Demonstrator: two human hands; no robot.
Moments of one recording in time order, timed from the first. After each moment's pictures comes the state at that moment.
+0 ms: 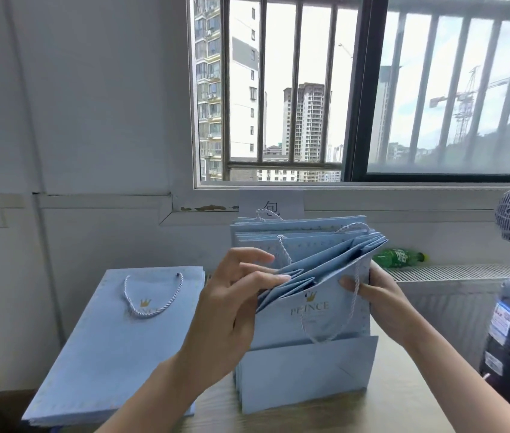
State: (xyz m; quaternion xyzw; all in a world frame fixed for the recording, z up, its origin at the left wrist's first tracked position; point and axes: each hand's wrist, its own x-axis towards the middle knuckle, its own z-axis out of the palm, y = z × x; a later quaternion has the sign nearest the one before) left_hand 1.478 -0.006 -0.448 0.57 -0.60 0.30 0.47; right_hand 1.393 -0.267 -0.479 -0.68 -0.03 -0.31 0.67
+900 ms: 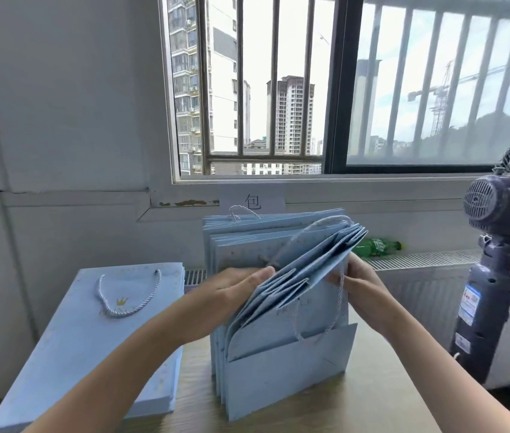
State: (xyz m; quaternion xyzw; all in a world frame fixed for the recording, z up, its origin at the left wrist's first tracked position) left_hand 1.492 -0.025 -0.431 0.67 -0.55 -0.20 0.45; right_hand 1.384 -0.269 -0.481 -0.67 -0.04 -0.29 0.68
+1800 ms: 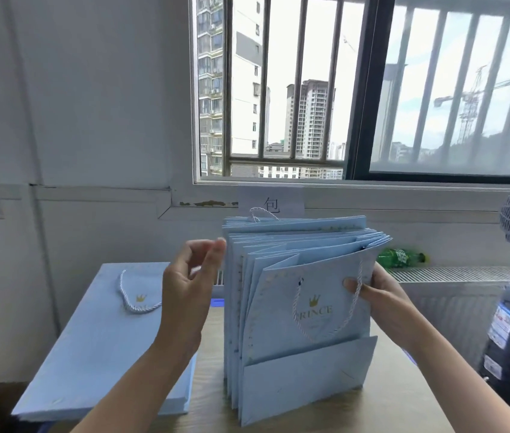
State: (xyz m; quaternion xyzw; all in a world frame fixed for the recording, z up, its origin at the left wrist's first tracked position) left_hand 1.496 -0.009 -0.443 0.56 -0.28 0.04 0.78; right_hand 1.387 -0.268 -0.480 -0.67 -0.01 -0.28 0.69
